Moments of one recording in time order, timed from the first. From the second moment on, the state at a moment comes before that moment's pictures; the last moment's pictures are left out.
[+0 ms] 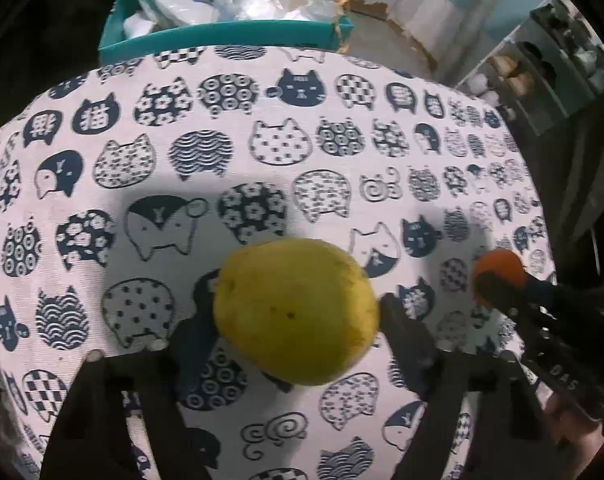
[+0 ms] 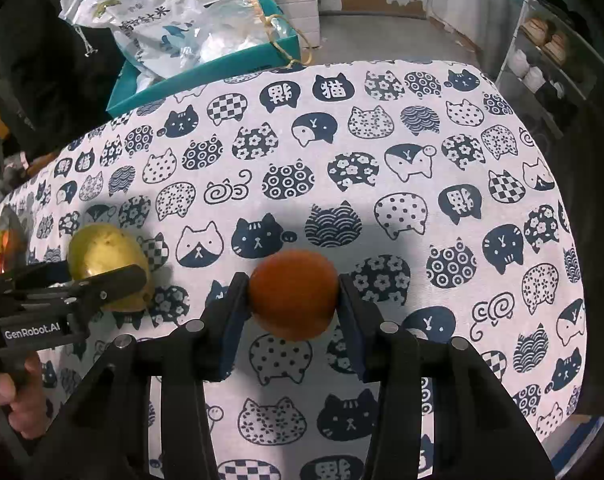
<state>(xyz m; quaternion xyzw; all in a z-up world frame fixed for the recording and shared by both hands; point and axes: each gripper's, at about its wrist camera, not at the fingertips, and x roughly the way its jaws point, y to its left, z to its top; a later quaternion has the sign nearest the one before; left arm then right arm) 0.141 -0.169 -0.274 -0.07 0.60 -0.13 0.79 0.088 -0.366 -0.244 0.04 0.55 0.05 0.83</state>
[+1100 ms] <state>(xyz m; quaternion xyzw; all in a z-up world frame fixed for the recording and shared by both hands) 0.084 -0.121 -0.168 -0.01 0.50 -0.09 0.86 0.068 -0.311 -0.160 -0.01 0.48 0.09 0.87</state>
